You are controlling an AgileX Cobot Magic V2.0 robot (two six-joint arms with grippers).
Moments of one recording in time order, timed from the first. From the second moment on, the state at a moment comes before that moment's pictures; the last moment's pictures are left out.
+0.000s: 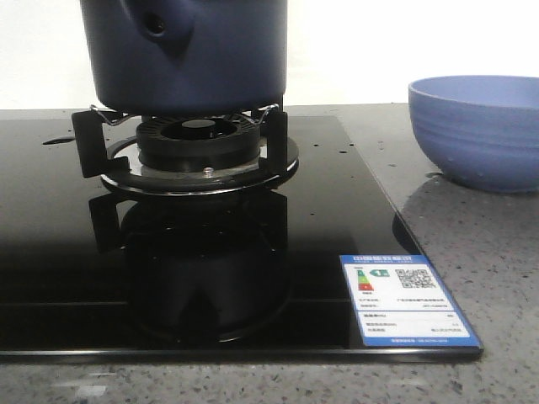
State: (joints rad) left arm -0.41 1.45 -1.16 -1.23 0.36 1.18; right arm 0.16 0.53 -0.62 0.35 0.56 -0.23
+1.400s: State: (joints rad) left arm 0.02 1.12 -1.19 -1.15 0.60 1.17; right arm -0.12 1.39 -1.22 0.23 1.01 -0.16
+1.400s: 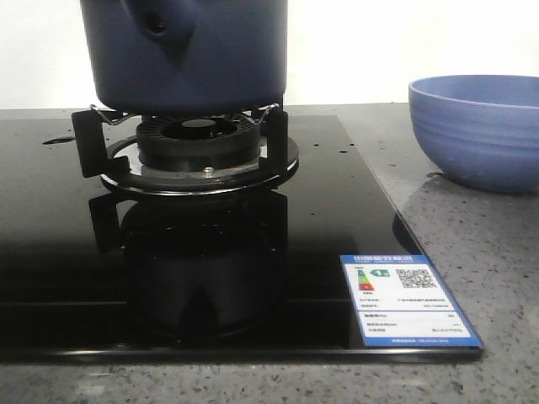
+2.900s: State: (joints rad) left arm 0.26 1.18 -1.19 -1.14 0.68 1.10; right arm 0.20 1.78 -2.13 0.28 1.27 -0.16
